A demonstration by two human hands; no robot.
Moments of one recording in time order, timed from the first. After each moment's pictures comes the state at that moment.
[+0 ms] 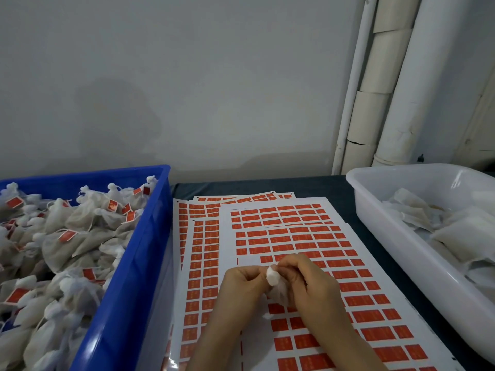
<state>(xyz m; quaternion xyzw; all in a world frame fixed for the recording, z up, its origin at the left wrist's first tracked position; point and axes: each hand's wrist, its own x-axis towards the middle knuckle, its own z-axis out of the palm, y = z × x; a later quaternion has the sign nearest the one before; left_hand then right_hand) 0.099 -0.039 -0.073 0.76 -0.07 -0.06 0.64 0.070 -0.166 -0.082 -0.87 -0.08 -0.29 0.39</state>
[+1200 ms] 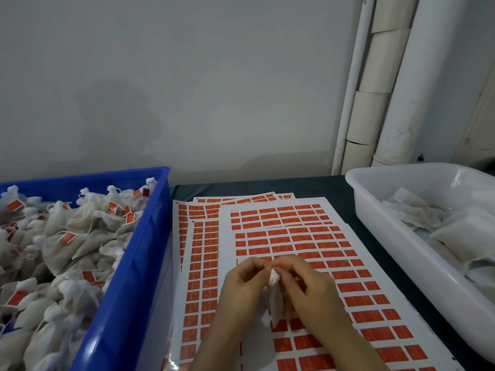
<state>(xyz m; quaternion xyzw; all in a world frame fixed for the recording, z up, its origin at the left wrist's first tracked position) 0.099 -0.045 -0.076 0.73 -0.05 -0.04 0.68 0.072 -0.169 -0.082 -0.87 -0.09 -0.22 0.43</state>
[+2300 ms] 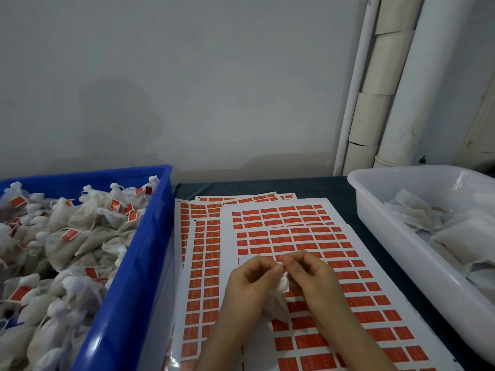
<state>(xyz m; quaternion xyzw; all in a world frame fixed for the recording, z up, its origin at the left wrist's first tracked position) 0.095 -0.048 -0.076 0.72 -0.09 -0.02 0.69 0.082 -0.169 -0.079 -0.76 0.05 -0.13 0.64</state>
